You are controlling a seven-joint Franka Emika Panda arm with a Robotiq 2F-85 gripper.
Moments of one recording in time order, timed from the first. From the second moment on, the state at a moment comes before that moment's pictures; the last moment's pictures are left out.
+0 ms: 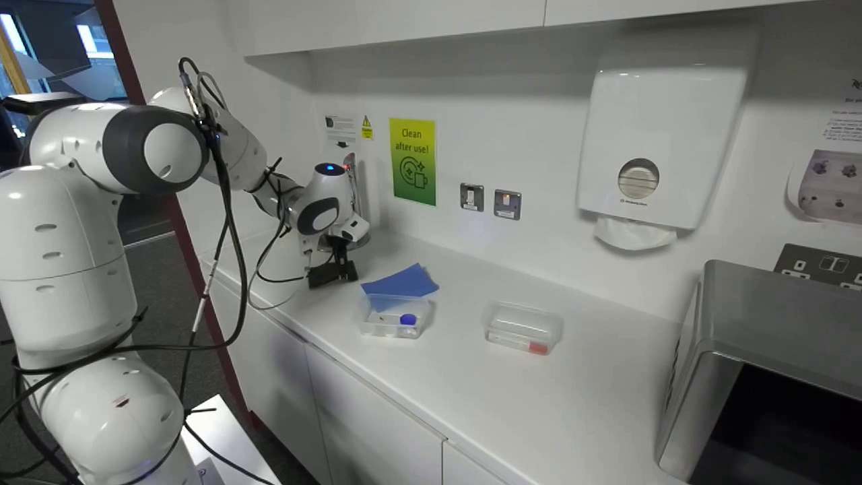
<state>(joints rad) 0.20 0.13 0.21 -2.20 0.32 2.58 0.64</state>
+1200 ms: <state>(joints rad) 0.23 0.28 0.24 -2.14 0.39 2.83 0.61</state>
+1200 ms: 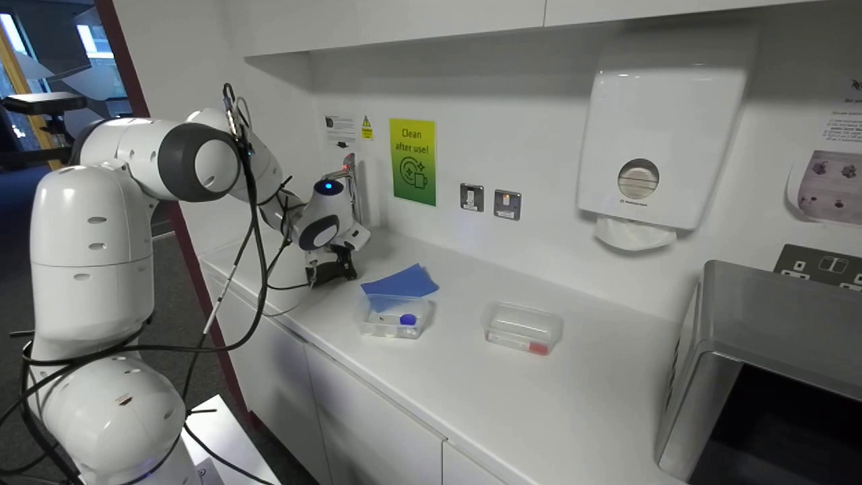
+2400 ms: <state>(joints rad) 0.12 0.29 0.40 -2.13 1.01 2.82 0.12</state>
